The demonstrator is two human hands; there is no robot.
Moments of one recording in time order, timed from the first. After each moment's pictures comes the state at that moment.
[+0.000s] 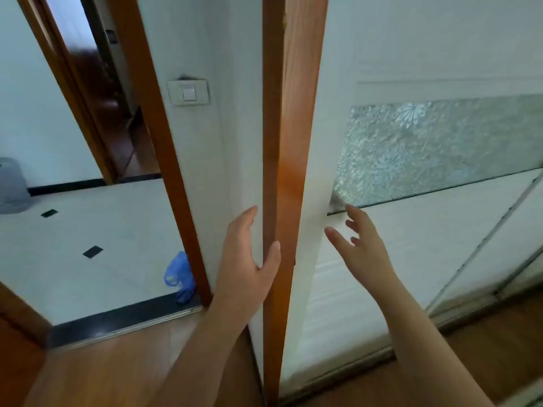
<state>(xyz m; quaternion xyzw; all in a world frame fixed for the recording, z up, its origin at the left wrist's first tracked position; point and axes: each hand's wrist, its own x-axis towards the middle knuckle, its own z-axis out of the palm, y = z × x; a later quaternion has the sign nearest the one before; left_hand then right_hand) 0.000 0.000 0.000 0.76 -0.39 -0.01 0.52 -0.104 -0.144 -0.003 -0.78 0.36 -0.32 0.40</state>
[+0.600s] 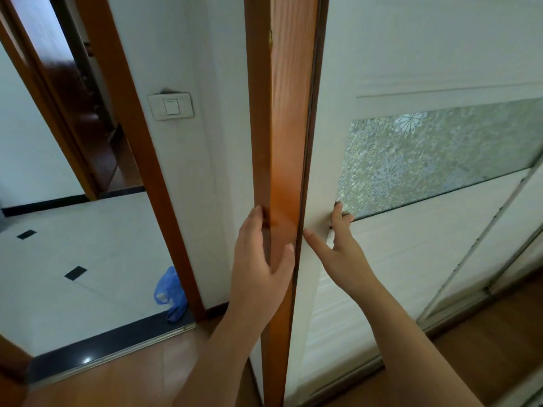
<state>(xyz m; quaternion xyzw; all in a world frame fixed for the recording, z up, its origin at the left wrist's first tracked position) 0.013 -0.033 -0.001 0.72 -0.43 0.01 0.54 -0.073 -0.139 0.003 -0.78 0.34 -0.30 0.43</state>
